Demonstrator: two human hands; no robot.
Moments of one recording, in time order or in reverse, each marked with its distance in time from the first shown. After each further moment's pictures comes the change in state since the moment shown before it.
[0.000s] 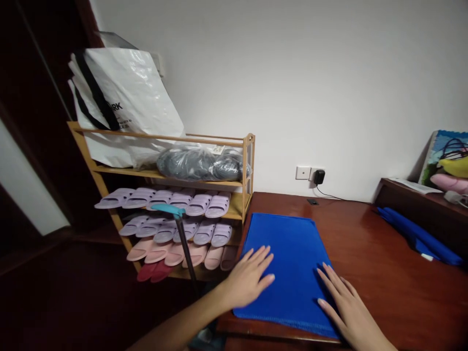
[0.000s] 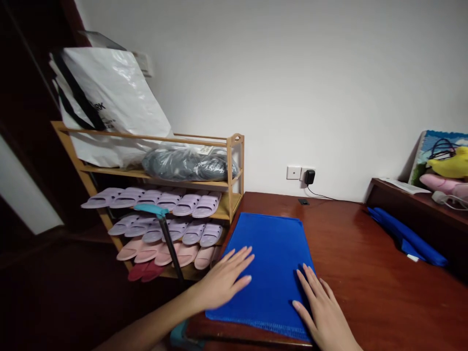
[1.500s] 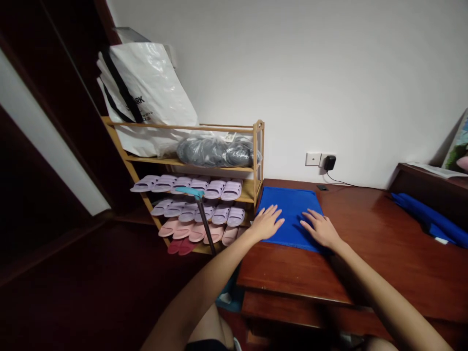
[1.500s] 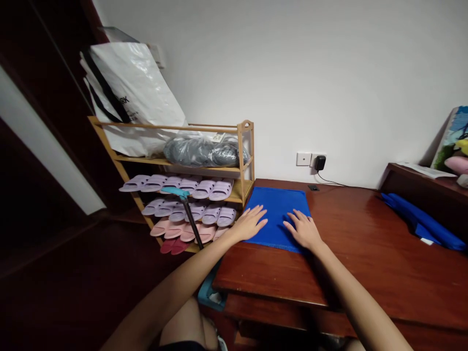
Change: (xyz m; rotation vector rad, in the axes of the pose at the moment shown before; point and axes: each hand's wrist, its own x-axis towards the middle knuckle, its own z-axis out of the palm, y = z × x) left_hand 0.060 -0.029 0.008 0.063 0.067 -0.194; right_hand 0.129 -0.009 -0.003 -0.039 -0.038 0.020
